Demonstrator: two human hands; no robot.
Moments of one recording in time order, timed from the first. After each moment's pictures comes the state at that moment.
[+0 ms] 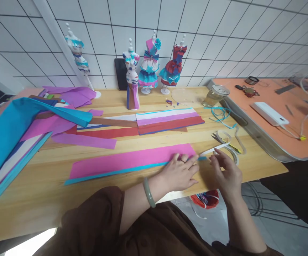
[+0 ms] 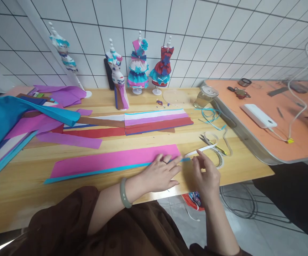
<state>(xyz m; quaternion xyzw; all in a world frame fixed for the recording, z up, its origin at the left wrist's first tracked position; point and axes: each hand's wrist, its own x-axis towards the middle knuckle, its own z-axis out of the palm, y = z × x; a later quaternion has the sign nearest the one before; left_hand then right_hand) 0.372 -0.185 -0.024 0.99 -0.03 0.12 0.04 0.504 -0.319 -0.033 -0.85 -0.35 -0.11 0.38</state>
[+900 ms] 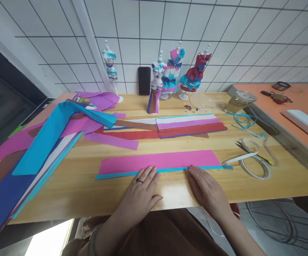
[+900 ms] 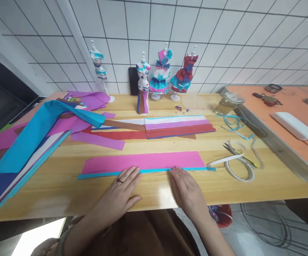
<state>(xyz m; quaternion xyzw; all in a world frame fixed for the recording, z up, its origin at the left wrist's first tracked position) 0.192 -0.135 -0.029 0.98 0.17 0.07 0.08 0.418 -0.276 -0.055 -0.69 -0.68 -0.12 0.23</state>
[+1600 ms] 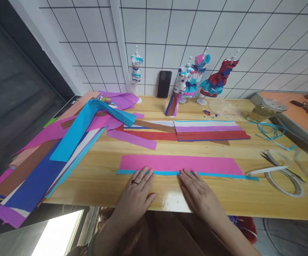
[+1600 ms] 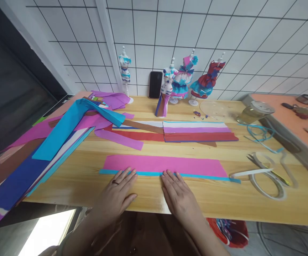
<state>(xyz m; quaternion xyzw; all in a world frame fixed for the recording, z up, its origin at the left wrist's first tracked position) 0.127 -0.119 -0.032 0.96 0.24 0.11 0.08 0.347 -0.231 -0.045 -0.63 -0.74 -0.12 0.18</state>
